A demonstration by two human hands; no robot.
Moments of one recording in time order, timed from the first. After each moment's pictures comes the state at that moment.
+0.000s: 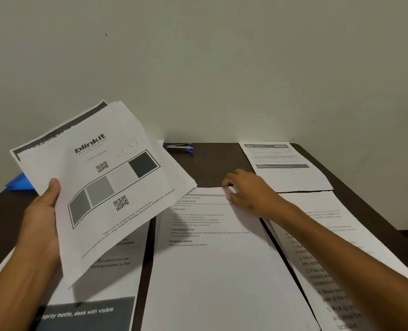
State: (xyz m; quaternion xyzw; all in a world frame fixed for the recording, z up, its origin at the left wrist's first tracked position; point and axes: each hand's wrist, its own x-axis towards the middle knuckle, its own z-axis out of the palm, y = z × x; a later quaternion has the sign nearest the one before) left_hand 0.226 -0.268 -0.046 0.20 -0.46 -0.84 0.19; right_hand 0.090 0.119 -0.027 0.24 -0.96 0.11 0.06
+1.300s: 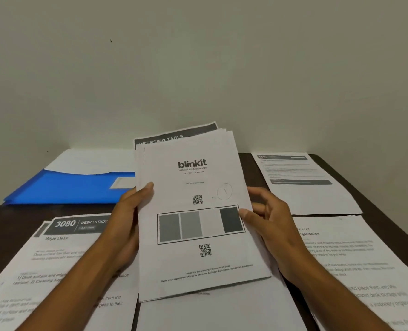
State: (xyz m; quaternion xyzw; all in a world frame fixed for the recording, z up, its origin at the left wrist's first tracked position) left_hand 0.164 -0.152 -0.022 0.14 -0.49 -0.86 0.06; right_hand 0.133 0.118 -0.036 0.12 -0.73 0.67 0.01
